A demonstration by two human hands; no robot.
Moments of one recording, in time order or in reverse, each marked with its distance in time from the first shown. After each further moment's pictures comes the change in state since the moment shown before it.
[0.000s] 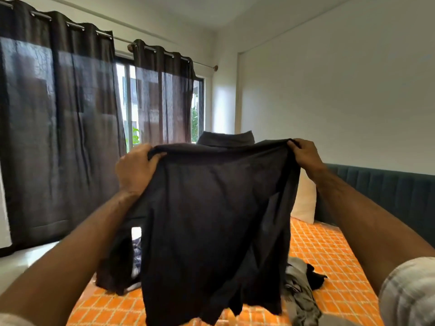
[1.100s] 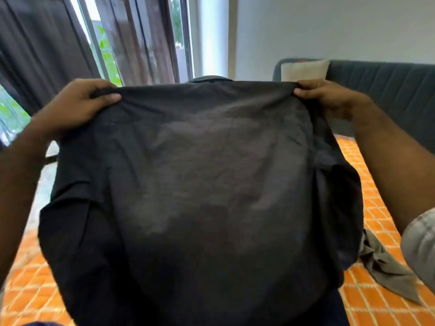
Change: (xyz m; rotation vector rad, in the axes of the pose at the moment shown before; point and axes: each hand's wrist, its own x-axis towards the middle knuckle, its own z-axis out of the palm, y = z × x) left_hand -0.049 -0.066 0.021 -0.527 -0.740 0.011; right_hand -0.056 0.112 0.003 0.286 -0.700 0.368
